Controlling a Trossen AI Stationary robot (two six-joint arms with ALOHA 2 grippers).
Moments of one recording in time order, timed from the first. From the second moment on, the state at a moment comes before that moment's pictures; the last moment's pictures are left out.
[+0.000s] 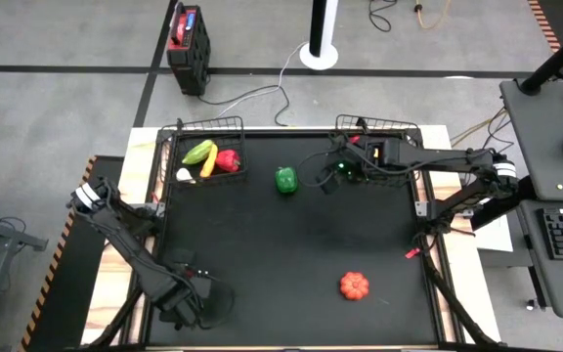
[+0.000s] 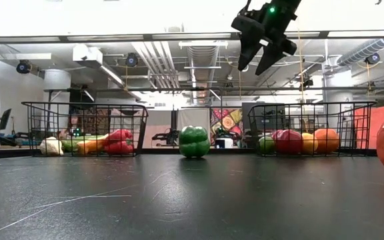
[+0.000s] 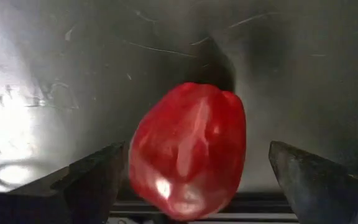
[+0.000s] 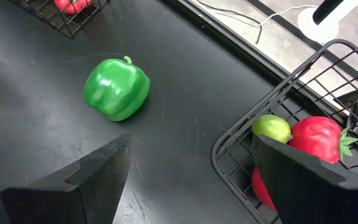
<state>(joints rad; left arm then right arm) -0.87 1.63 1.12 -1.19 0.03 -0.75 -0.17 1.44 1.30 -0.85 0.42 0.52</state>
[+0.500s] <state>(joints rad) -0.87 1.63 0.97 -1.04 0.04 -0.78 -0.17 1.44 1.30 -0.85 0.42 0.52</state>
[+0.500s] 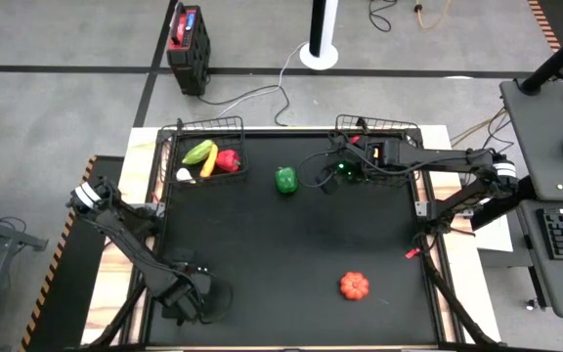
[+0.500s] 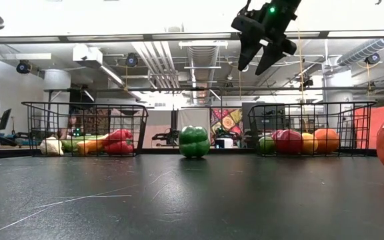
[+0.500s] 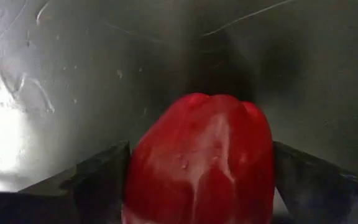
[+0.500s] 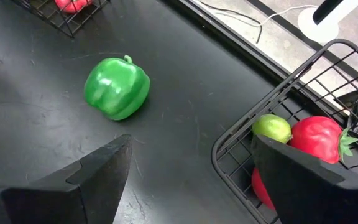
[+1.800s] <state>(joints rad) -0.68 1.19 0.77 0.53 -0.62 0.39 0.27 1.45 0.81 0.55 0.37 -0.17</state>
